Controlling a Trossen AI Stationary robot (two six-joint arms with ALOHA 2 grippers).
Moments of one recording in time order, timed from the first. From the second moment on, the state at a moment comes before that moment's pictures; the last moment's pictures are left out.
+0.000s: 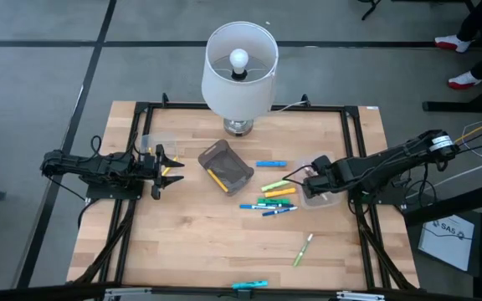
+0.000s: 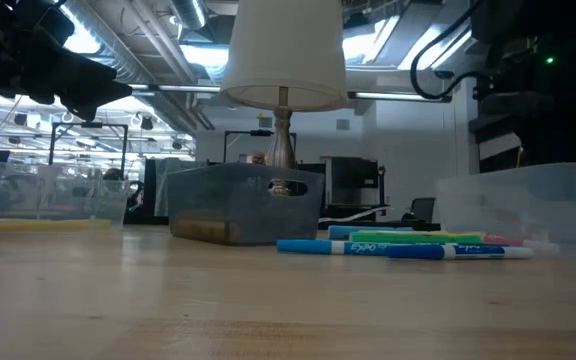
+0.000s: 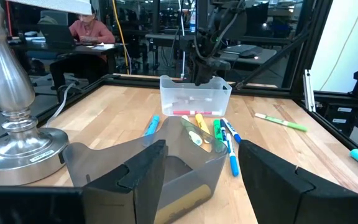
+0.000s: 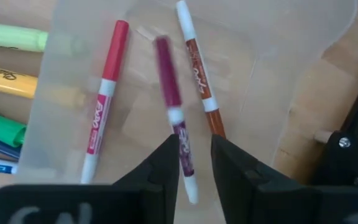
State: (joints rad) left arm -0.13 0.00 0.06 -0.11 -0.22 -0.08; right arm 0.23 1.21 0.77 -1.10 0.28 1.35
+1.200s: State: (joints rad) left arm -0.13 0.00 0.06 -0.11 -0.22 -0.08; right arm 0.34 1.24 0.97 -0.37 0.20 0.79
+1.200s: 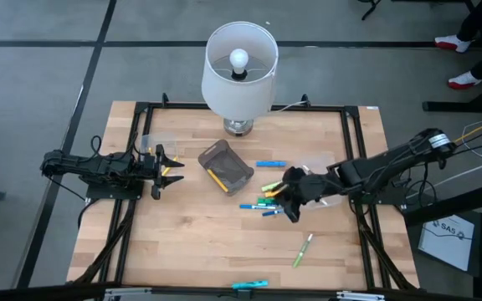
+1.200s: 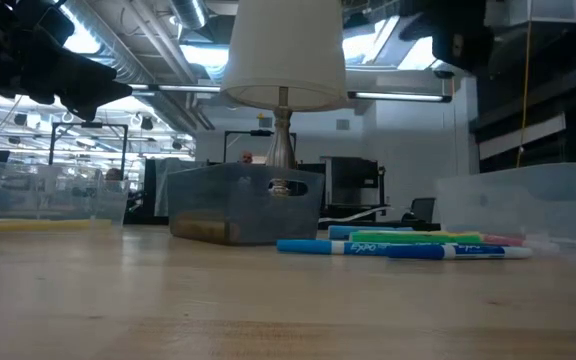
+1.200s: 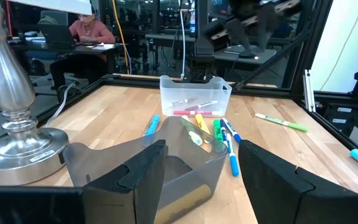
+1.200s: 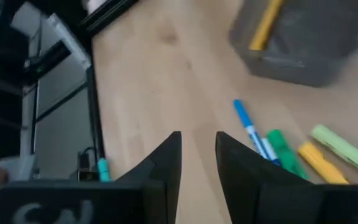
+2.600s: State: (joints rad) left arm -0.13 0.00 0.06 -0.11 -0.22 -0.08; right arm 0.63 1.78 1.36 -0.61 -0.06 0.02
